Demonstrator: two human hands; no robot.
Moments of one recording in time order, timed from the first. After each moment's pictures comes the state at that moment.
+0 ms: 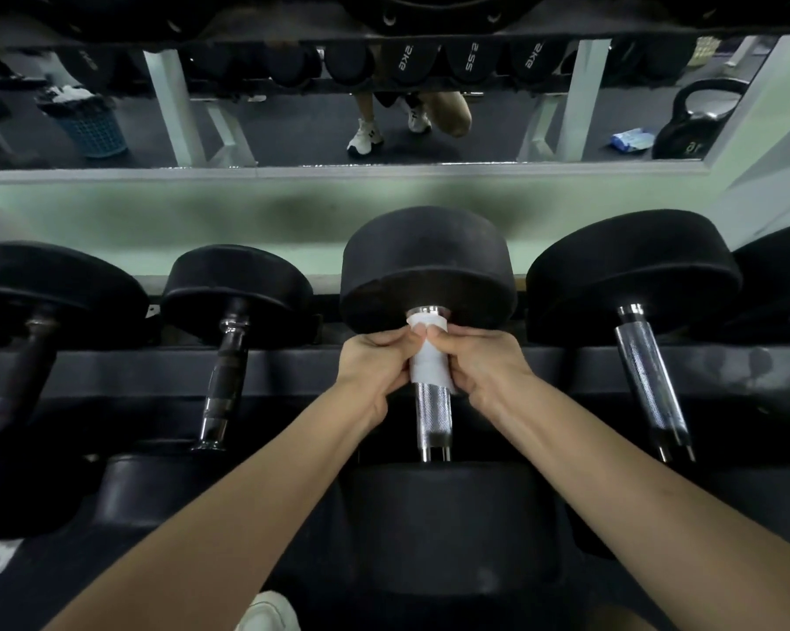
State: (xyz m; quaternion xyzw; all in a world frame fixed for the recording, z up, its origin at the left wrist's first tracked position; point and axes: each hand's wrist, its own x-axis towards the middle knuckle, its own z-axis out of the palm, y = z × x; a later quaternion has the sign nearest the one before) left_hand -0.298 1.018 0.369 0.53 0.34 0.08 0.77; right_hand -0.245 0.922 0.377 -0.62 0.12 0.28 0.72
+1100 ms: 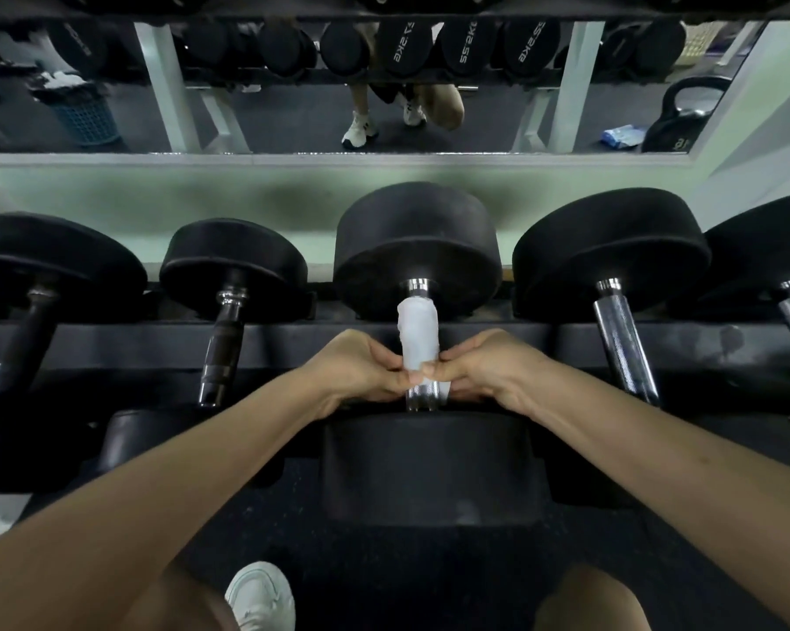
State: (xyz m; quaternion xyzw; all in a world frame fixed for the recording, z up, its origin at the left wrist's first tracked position) left_hand -0.345 1.026 0.385 0.76 0.22 -0.13 0.59; right_hand -0.266 0.878 0.387 -0.77 -0.02 0.36 0.52
